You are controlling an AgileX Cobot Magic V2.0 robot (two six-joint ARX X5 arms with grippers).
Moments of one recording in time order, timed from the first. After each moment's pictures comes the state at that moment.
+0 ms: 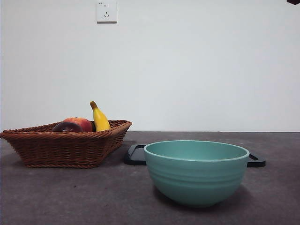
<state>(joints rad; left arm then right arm) 0.04 0.01 0.08 -0.12 0.06 0.10 0.59 0.68 0.86 -0.92 -0.36 0.23</state>
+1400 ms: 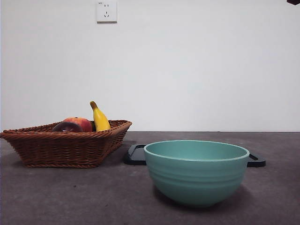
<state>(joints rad) 0.04 0.00 0.03 -0.18 0.06 0.04 0.59 0.68 0.86 -0.92 -0.36 0.23</state>
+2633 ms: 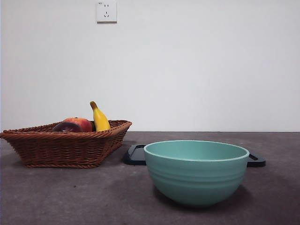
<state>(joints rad) 0.04 0.00 0.03 -0.18 0.06 0.04 -0.07 0.09 0.13 0.03 -0.05 0.02</state>
